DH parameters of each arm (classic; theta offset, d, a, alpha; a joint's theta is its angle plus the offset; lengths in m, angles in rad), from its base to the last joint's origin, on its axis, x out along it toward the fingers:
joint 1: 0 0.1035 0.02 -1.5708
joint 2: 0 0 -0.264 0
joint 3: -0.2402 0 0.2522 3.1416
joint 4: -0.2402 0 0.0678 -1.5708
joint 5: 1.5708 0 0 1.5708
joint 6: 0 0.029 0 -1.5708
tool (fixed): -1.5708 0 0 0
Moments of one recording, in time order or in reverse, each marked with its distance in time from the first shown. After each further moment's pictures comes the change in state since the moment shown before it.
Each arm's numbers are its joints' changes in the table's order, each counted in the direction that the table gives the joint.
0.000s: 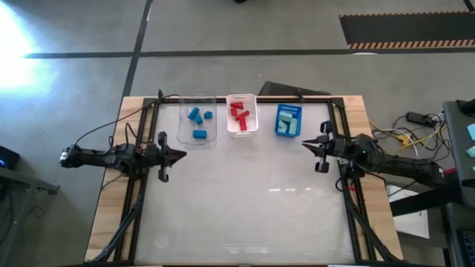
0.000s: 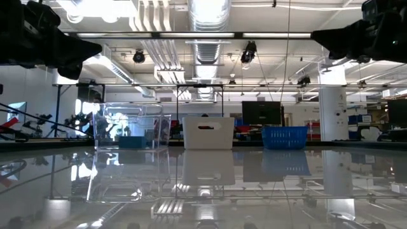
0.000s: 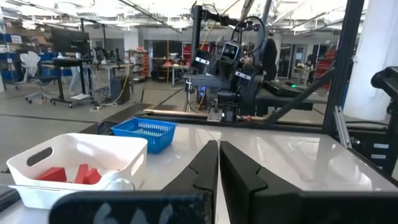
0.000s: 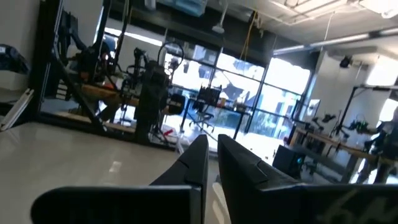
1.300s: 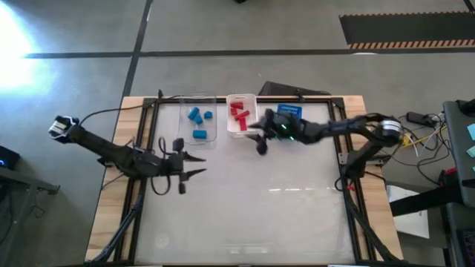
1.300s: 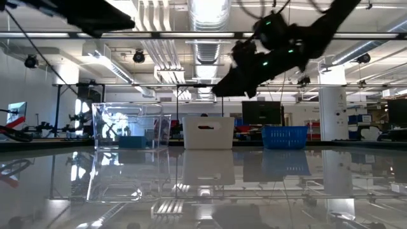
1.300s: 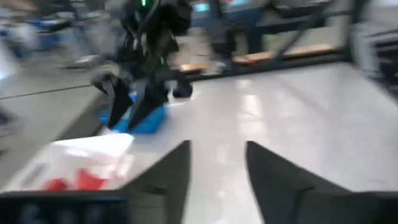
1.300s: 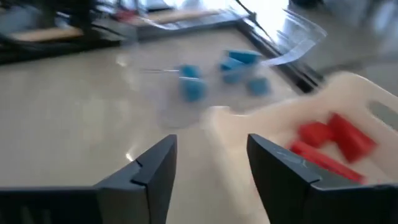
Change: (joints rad) left arm -0.273 0.836 -0.519 0.007 0.325 0.062; right arm -0.091 1.417 -0.807 0.002 -0.077 0.270
